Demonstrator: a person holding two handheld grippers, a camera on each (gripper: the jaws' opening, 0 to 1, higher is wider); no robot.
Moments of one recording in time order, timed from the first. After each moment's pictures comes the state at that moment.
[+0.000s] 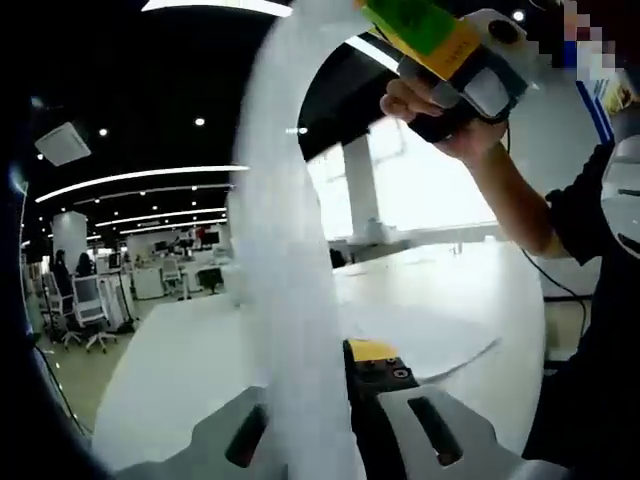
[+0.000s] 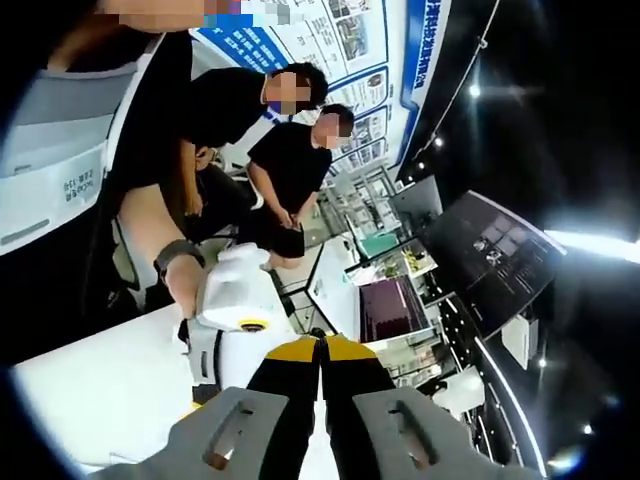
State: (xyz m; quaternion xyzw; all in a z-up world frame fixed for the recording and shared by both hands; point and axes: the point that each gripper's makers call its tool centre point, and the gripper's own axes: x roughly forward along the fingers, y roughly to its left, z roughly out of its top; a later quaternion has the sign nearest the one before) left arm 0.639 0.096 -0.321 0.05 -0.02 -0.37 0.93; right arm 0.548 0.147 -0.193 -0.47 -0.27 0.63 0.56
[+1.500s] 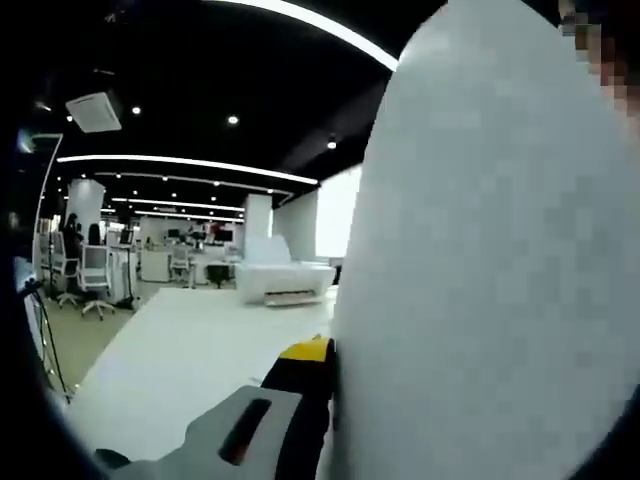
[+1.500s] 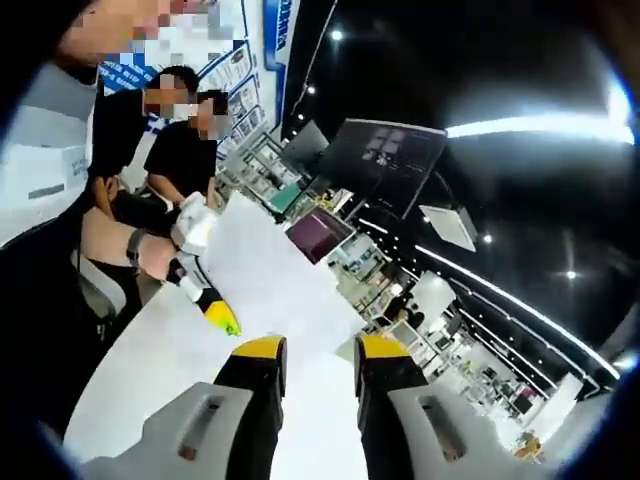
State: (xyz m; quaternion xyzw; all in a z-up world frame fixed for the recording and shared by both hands) left arm 0.635 0.130 -0.321 -0.03 -0.03 -0.35 0.94; right arm 0.614 0.006 -0.223 -0.31 -0.16 0.52 0.78
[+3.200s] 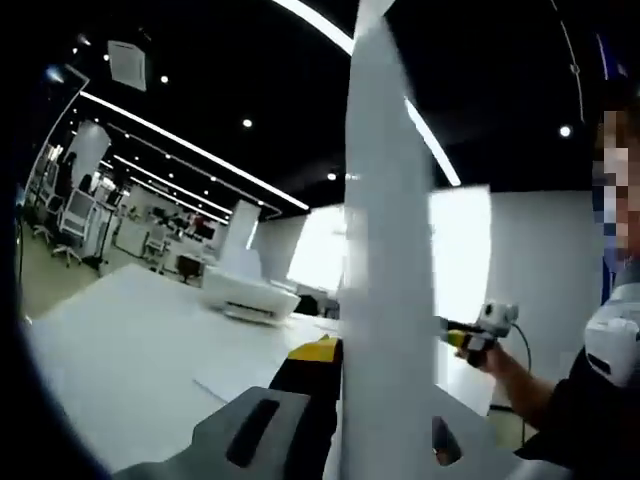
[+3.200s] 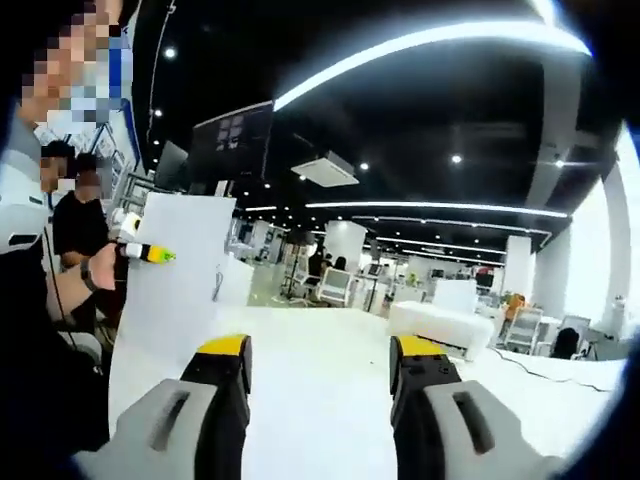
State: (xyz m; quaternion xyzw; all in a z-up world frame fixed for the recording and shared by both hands) left arm 0.607 0.104 -0.283 -0.18 -0.06 -0.39 0.90; right arm 0.632 -0.200 -0.288 -0.09 -0.06 0.34 0.93
